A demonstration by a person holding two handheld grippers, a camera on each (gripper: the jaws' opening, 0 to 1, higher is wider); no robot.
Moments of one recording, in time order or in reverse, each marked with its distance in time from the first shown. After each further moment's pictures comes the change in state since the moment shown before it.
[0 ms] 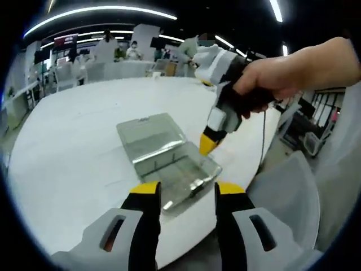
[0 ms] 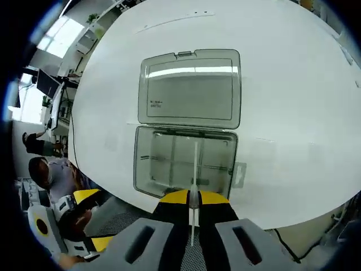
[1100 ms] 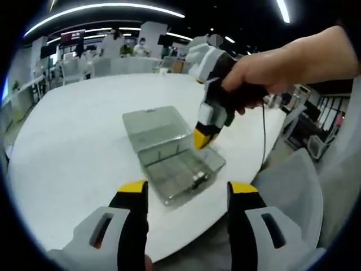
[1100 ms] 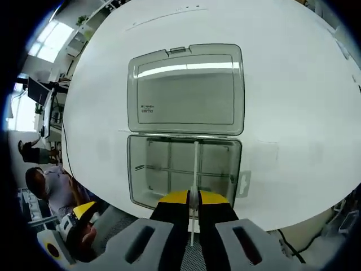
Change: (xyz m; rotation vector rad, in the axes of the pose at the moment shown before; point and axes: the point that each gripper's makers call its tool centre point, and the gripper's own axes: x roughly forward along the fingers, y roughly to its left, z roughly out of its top) left arm -0.003 0.003 -0.018 -0.041 0.013 0.040; right arm 0.019 -0.002 0.009 0.046 0.034 -0.052
